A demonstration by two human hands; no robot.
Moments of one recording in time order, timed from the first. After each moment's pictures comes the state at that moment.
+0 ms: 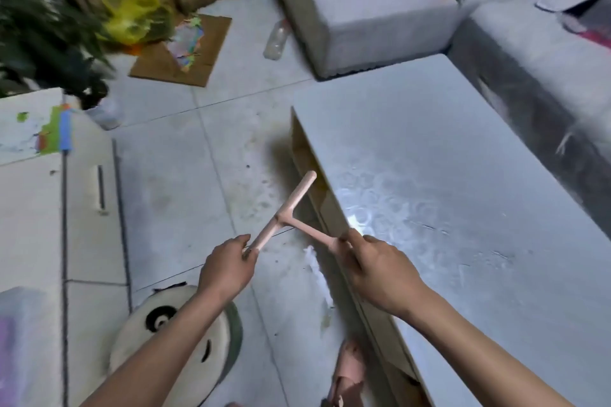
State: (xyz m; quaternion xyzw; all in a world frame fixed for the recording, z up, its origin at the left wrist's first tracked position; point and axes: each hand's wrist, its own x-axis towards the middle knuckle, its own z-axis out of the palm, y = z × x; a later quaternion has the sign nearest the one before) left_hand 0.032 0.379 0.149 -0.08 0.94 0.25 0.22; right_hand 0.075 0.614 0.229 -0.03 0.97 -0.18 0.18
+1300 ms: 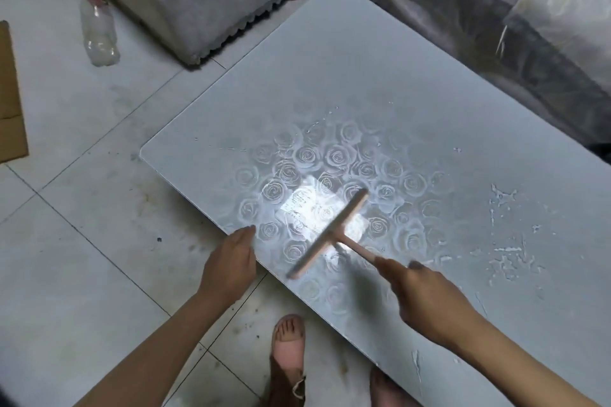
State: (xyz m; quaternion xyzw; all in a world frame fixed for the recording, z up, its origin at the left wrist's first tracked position) left_hand -0.277 0.586 -0.020 0.27 0.91 0.17 0.28; right_hand -0.083 0.809 0.083 0.24 0.91 -0.17 0.29
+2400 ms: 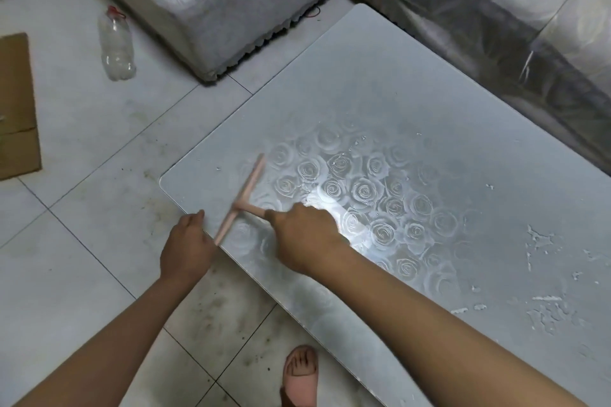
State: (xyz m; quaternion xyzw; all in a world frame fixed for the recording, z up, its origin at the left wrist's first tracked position) left_hand -0.408 0.568 -0.023 0.11 0.95 0.14 0.24; right_hand -0.321 0.744 0.083 0.09 0.95 -0.15 0.24
